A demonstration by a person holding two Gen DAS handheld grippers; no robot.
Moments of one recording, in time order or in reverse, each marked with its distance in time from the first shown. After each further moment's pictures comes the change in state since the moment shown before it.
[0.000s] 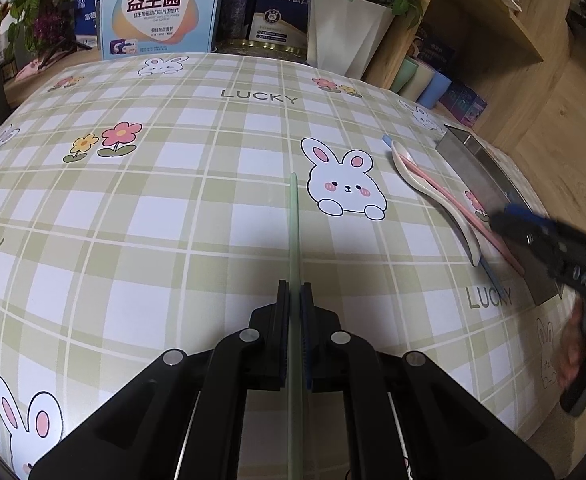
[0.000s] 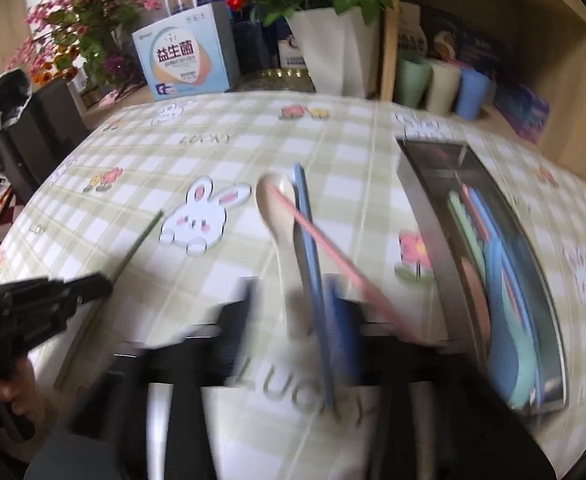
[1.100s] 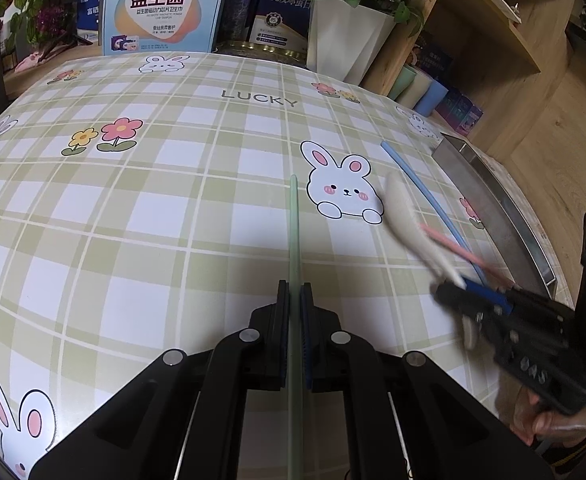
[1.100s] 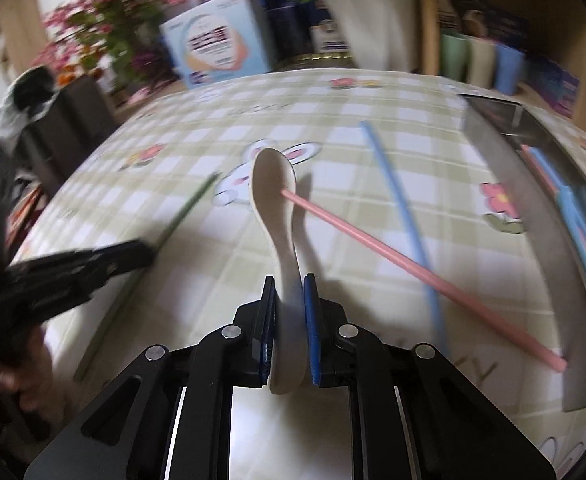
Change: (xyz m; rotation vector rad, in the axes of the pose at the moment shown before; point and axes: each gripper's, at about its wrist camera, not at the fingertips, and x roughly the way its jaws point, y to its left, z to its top) left arm -0.001 0.005 -0.002 -0.027 -0.014 -0.034; right arm 0.020 0.040 -0.050 0.042 0.043 0.186
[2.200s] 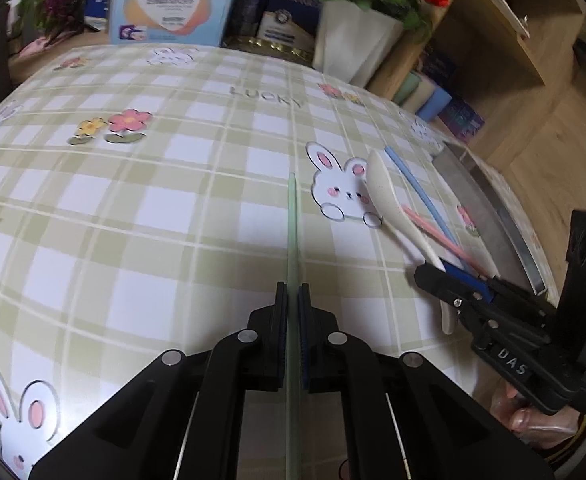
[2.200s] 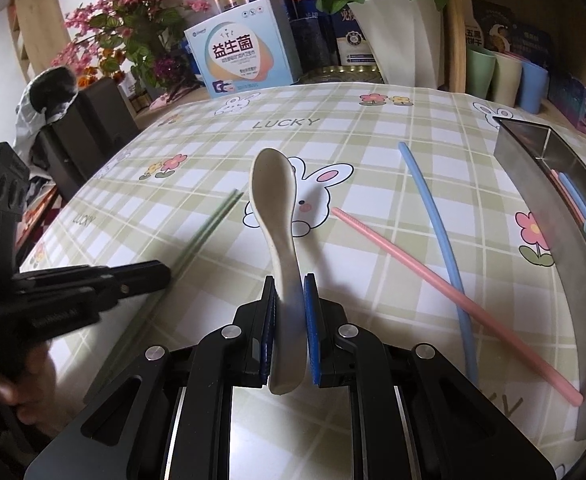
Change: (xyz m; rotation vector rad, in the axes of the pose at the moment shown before) left arm -0.010 0.009 0.005 -0.059 0.002 -0.012; right arm 0.010 0.008 0.018 -0.033 -0.051 0.011
